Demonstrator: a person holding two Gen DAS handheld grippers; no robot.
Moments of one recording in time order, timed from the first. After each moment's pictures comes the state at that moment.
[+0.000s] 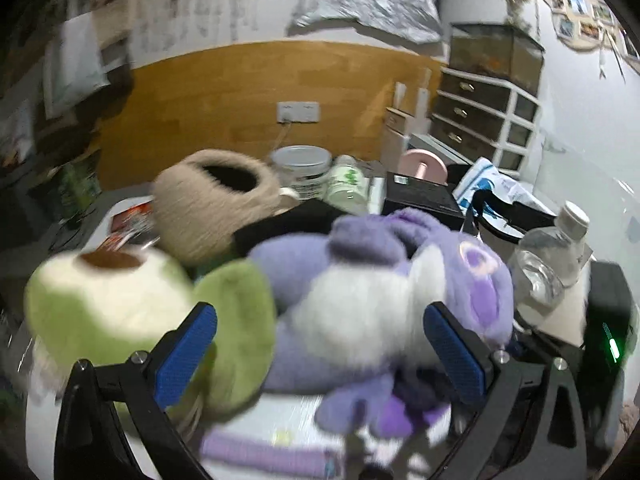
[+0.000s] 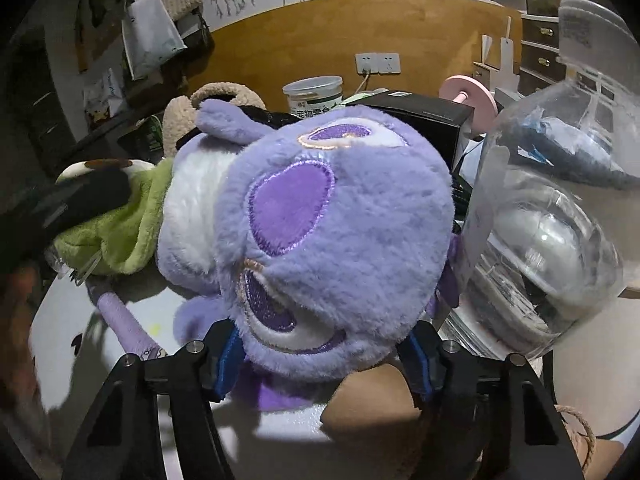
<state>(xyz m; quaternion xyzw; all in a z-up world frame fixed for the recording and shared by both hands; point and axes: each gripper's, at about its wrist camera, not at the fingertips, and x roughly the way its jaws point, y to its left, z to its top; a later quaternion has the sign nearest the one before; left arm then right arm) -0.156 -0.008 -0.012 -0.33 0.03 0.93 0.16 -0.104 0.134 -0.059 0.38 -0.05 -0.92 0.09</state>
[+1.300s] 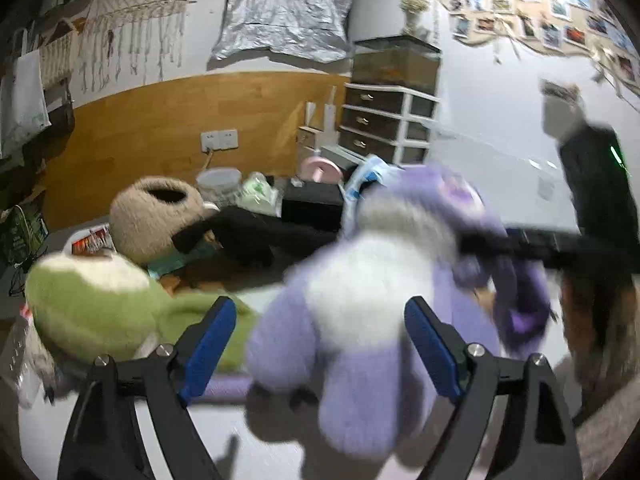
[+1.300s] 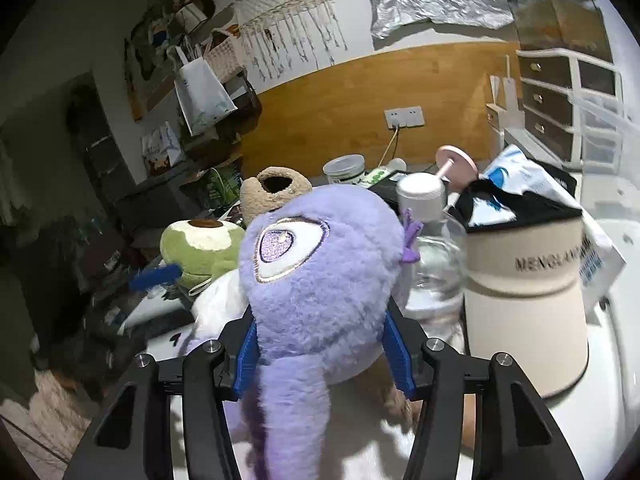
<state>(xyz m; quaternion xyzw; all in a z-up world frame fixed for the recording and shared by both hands) -0.016 -0.014 -0.002 -0.28 0.05 0.91 0.29 -0.003 0.208 0.034 0.31 -0.12 -0.93 0.18</state>
